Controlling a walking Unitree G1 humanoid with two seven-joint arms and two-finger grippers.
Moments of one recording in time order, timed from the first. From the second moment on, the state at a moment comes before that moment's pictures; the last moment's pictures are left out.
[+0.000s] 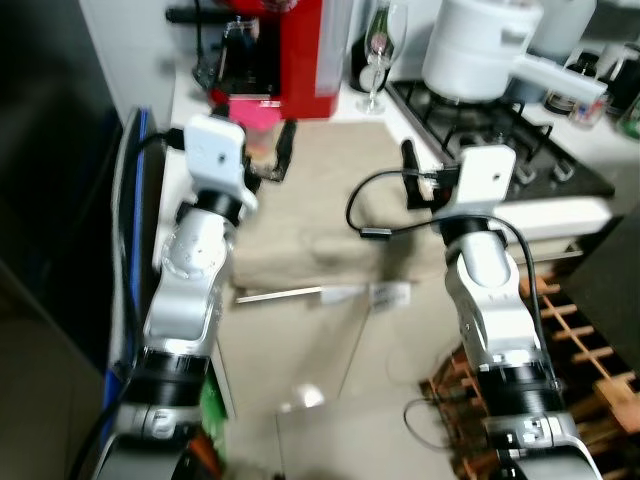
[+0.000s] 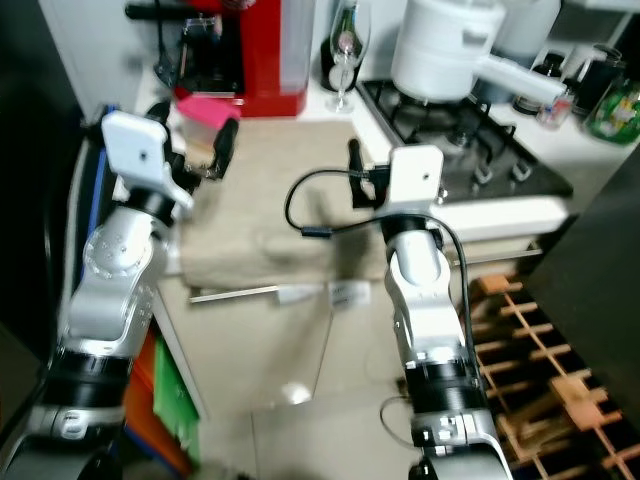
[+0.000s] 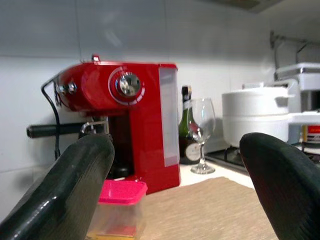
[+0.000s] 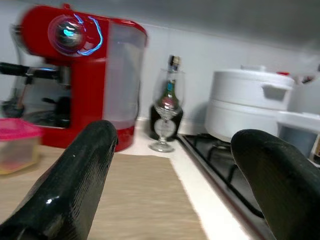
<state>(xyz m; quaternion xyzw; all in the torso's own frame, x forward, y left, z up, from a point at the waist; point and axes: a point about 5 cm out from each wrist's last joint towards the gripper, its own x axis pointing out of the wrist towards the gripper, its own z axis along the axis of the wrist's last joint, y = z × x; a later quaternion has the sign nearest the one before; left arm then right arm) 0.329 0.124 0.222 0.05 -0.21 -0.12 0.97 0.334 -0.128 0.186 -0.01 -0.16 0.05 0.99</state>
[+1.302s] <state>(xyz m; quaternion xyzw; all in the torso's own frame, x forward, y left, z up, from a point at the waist) 0.345 0.107 0.267 0.09 -0.25 -0.18 0.95 0.334 -0.130 0.182 -0.03 -0.15 0.05 0.99</state>
